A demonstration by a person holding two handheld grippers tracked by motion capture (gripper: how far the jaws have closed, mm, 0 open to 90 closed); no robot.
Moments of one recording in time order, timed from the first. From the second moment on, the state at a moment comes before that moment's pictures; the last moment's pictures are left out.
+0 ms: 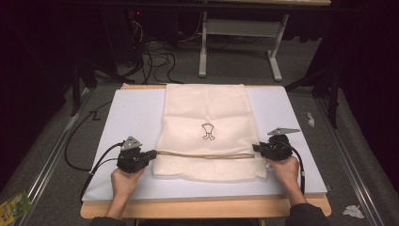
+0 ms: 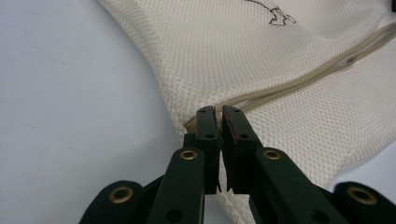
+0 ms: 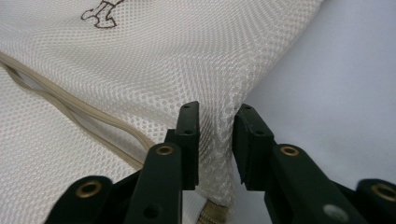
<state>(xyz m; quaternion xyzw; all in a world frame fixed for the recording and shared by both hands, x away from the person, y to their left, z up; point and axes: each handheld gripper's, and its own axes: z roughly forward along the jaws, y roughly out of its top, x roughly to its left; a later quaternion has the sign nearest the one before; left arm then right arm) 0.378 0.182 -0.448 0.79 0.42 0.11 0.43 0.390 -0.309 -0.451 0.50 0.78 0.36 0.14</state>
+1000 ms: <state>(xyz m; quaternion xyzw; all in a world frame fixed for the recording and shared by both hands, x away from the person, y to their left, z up) 0.375 0.210 -0.428 0.76 0.43 0.16 0.46 0.372 -0.340 -0.423 0.52 0.72 0.42 0.19</state>
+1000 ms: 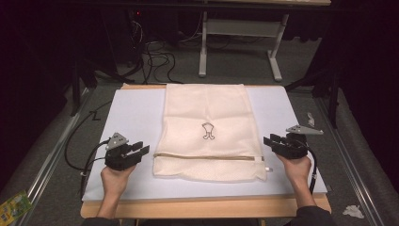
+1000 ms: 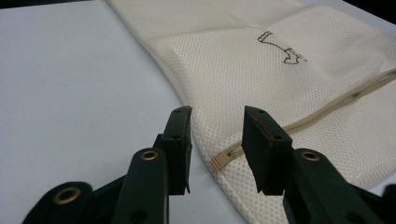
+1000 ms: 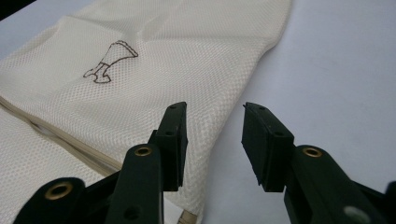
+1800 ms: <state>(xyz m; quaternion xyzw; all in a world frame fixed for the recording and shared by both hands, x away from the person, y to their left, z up) 0.378 0.231 -0.432 0.74 0.45 0.18 0.46 0.364 -0.369 -0.419 0.53 0.70 0.43 0.21</state>
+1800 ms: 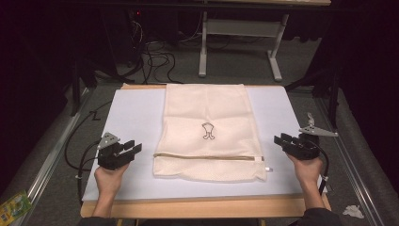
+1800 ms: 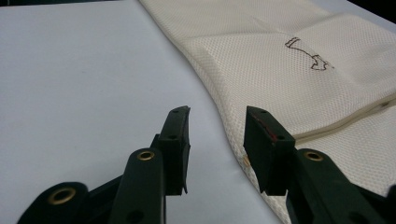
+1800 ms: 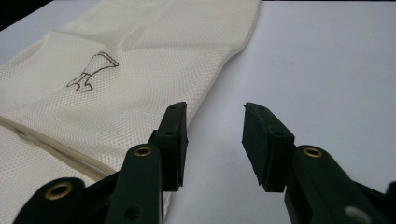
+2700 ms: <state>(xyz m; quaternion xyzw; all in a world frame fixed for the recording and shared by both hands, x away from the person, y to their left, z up) 0.393 0.241 -0.445 0.72 0.49 0.20 0.44 0.362 -0.391 -0.437 0.56 0.69 0.40 0.22</state>
